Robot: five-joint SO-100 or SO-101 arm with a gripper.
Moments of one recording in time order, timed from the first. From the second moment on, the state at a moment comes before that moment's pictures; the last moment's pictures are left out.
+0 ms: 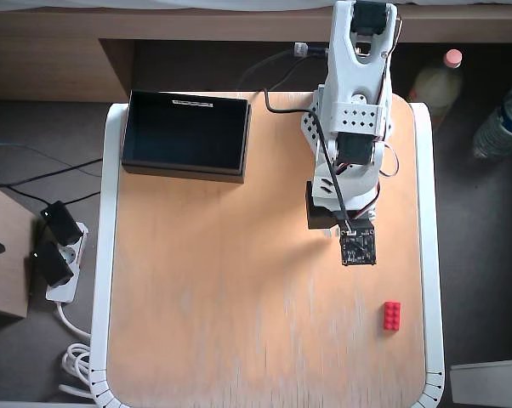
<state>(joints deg) 2.9 149.7 155.6 62.9 188.1</state>
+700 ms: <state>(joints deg) 0.4 115.8 124.0 60.5 175.8</state>
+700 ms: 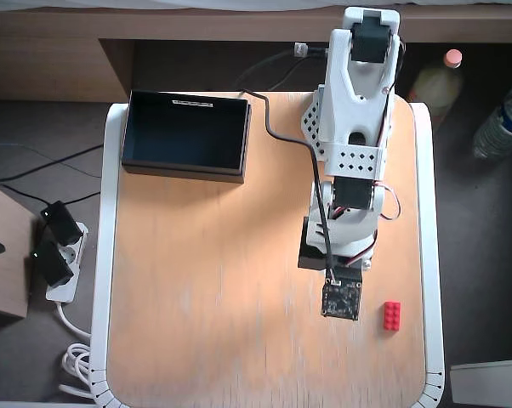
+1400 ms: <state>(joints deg) -9.6 98.8 113.9 57.6 164.9</state>
